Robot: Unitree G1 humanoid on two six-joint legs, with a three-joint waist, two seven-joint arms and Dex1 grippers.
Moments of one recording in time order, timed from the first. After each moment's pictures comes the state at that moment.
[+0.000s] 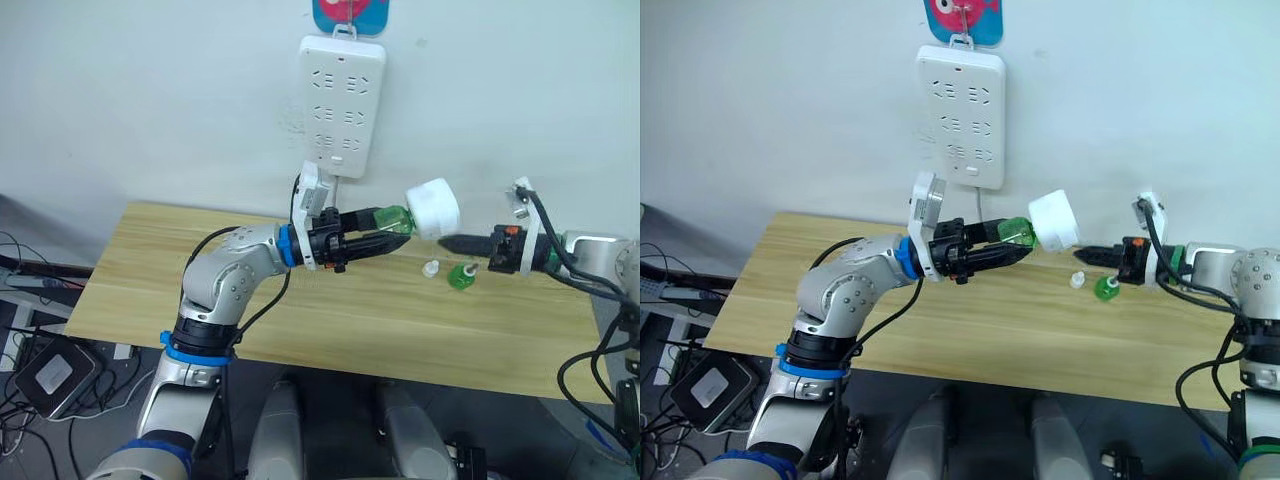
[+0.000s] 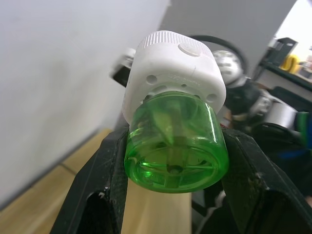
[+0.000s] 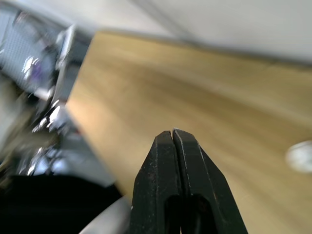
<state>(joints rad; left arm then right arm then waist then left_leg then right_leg) -0.67 0.32 -0.08 -0.11 -0.71 0.72 -1.00 -0.71 -0.77 -0.16 0.18 0.96 1.24 0.61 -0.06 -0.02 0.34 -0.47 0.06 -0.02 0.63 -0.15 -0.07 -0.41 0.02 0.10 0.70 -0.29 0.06</state>
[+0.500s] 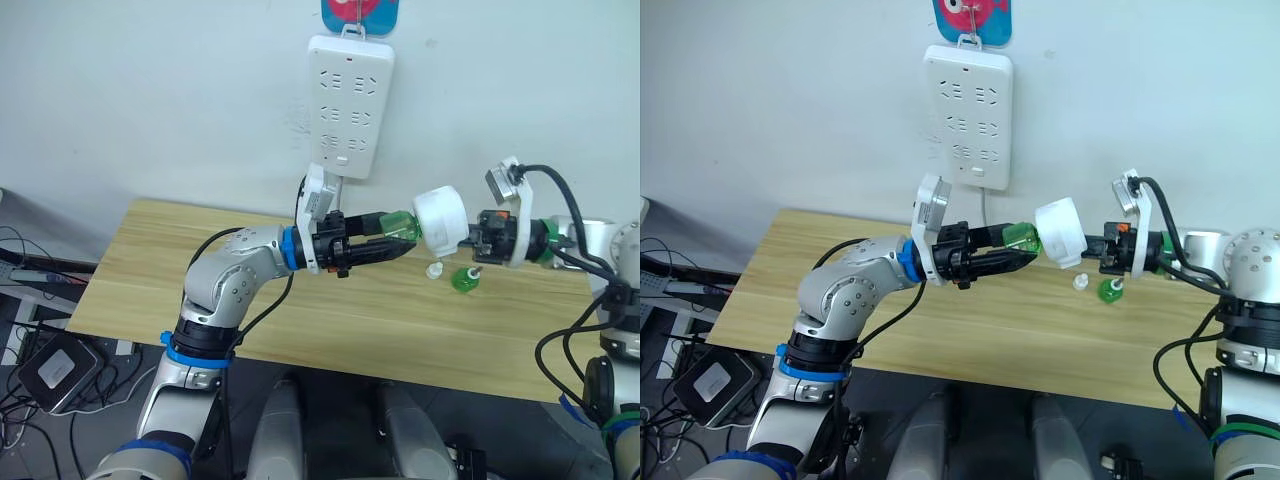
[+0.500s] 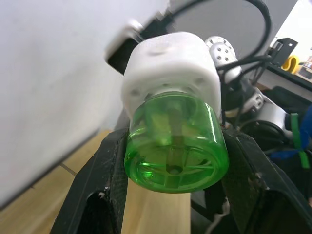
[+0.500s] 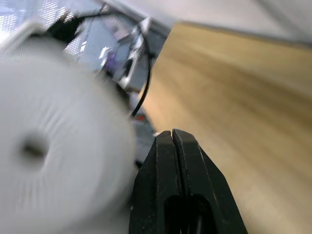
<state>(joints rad) -0.68 0.30 -0.09 -0.09 -0.69 0.67 -0.97 -0.72 -0.68 -0.29 0.06 1.22 1.59 0.62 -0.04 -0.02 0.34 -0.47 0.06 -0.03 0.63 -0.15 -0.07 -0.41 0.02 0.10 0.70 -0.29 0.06</state>
